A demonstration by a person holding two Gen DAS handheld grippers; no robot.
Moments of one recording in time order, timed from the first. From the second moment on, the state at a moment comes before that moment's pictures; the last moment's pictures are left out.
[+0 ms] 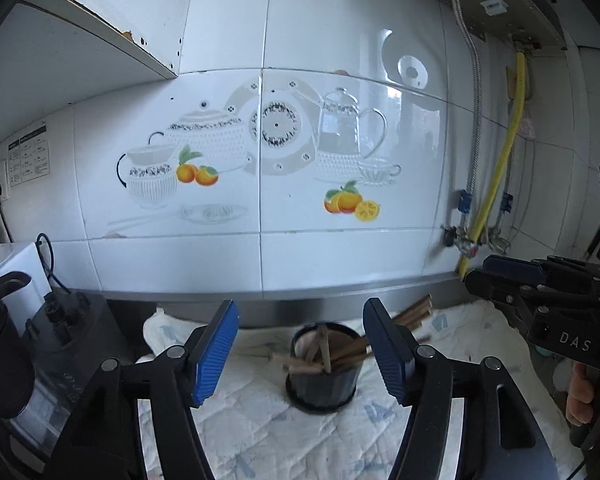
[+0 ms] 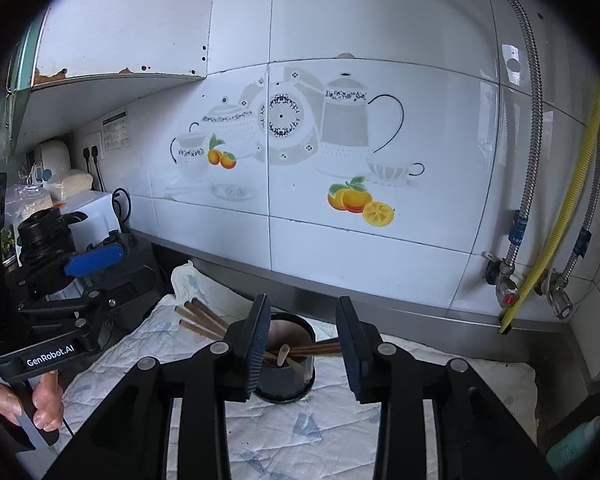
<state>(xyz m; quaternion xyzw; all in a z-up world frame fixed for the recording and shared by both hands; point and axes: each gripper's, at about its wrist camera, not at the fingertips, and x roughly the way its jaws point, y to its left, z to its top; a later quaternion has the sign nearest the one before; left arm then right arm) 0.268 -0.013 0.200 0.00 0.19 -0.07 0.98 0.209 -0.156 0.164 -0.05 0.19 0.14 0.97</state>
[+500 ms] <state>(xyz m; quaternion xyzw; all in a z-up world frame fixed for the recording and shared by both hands) 0.149 -0.004 0.155 0.00 0.22 -0.09 0.97 0.115 -0.150 0.091 -0.05 0.21 0.09 0.97</state>
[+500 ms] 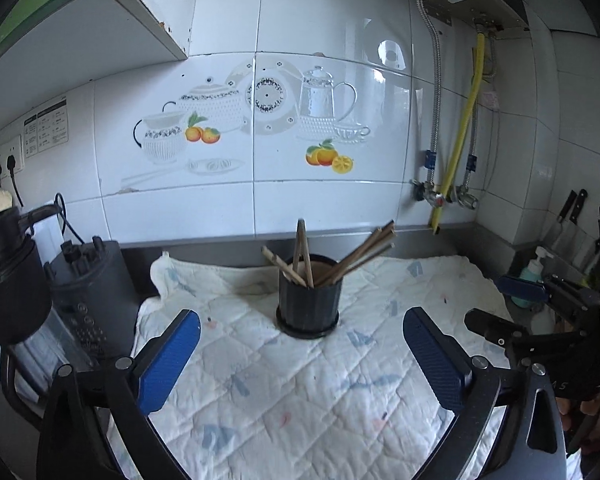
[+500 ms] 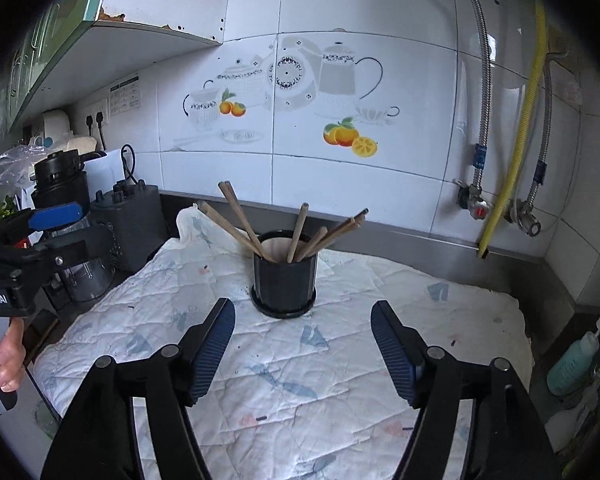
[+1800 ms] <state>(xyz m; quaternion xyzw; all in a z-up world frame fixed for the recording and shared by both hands) 0.093 0.007 0.056 0.00 0.31 -0.05 0.95 0.057 -0.169 0.022 0.01 0.28 0.01 0.96</state>
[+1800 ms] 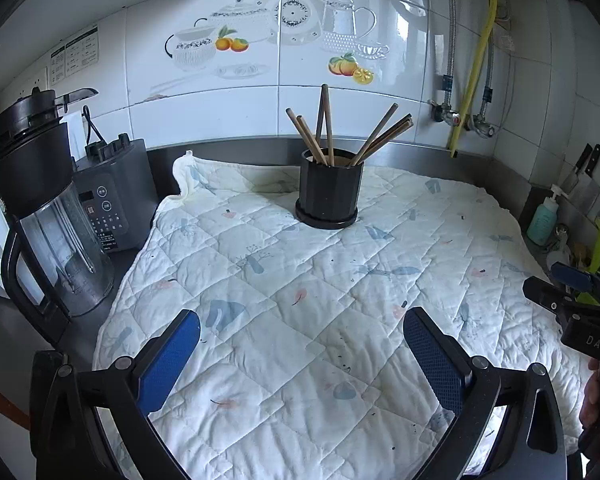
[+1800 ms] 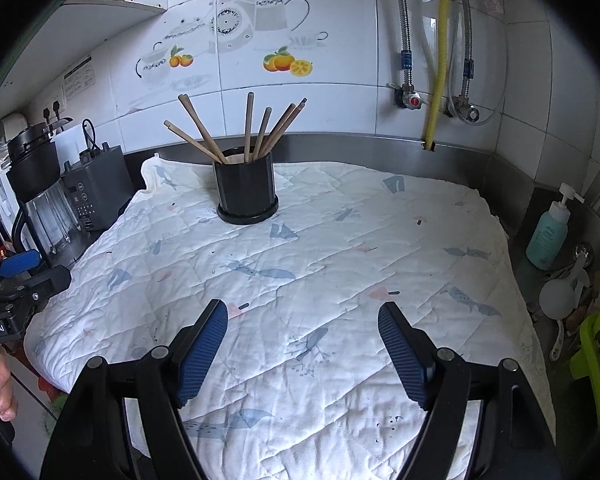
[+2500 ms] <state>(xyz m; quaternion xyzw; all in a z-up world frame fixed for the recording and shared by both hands) 0.079 0.008 0.078 0.00 0.28 -0.02 0.96 0.054 -0.160 0.025 0.01 0.27 0.03 0.96</state>
